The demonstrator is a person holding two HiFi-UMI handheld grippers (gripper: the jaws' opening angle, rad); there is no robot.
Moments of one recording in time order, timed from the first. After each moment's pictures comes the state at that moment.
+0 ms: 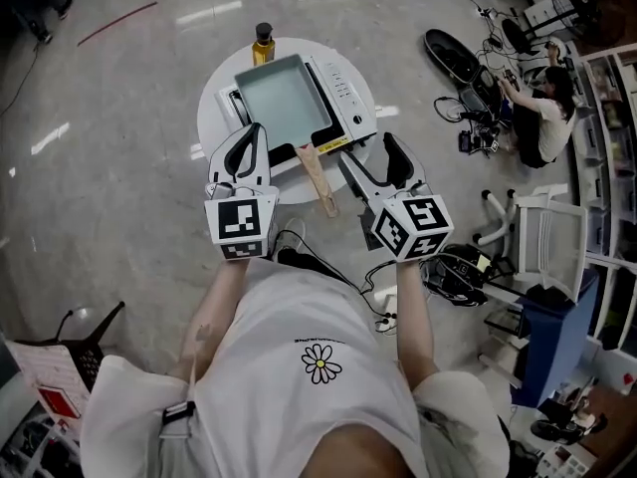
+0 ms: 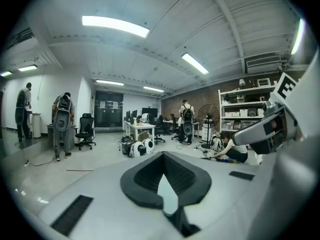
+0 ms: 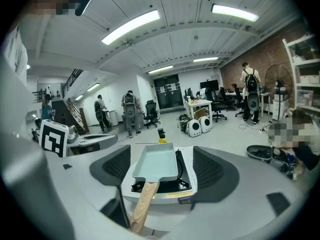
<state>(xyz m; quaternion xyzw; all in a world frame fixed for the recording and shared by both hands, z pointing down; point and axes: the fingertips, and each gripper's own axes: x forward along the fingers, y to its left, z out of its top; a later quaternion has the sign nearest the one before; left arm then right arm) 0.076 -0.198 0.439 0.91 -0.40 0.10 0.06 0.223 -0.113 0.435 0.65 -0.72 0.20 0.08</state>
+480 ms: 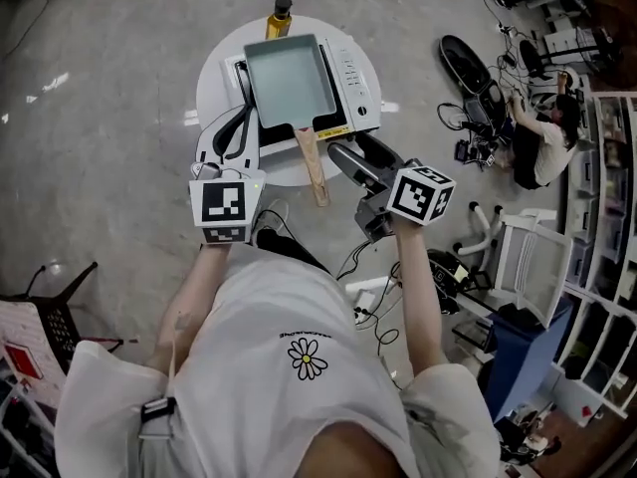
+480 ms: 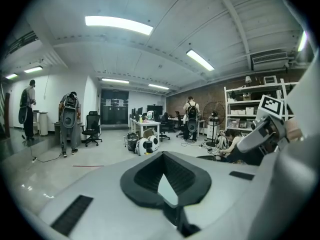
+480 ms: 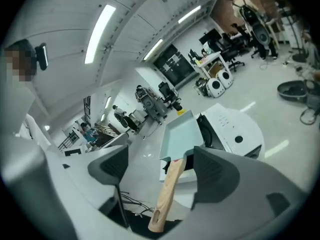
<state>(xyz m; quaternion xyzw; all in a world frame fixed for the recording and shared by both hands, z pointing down) 0.058 -0.196 0.451 0.89 -0.43 0.12 0.07 0.206 -0.121 0.493 0.48 -0.77 0.43 -0.01</state>
